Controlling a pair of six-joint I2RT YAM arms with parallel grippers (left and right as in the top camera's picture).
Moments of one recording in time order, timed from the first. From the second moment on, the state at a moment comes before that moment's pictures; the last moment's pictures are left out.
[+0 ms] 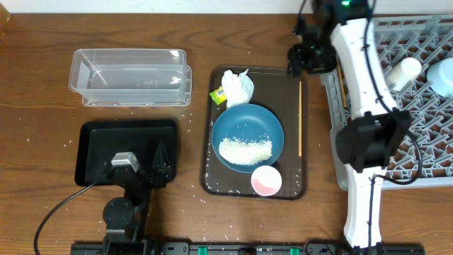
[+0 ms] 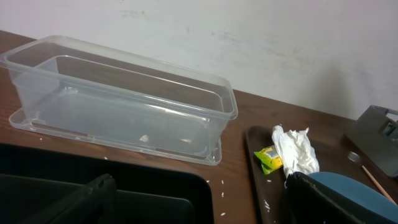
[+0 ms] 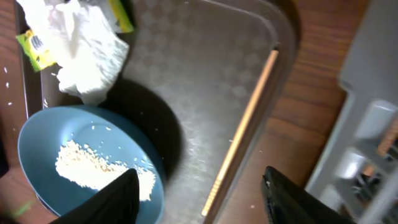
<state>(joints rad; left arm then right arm) -0.04 0.01 0.02 -0.11 0.02 -0.29 0.20 2.38 2.47 -1.59 -0.19 0.02</state>
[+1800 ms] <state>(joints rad) -0.04 0.01 0.02 -0.11 0.02 -0.29 0.17 2.38 2.27 -1.46 -0.15 0.14</state>
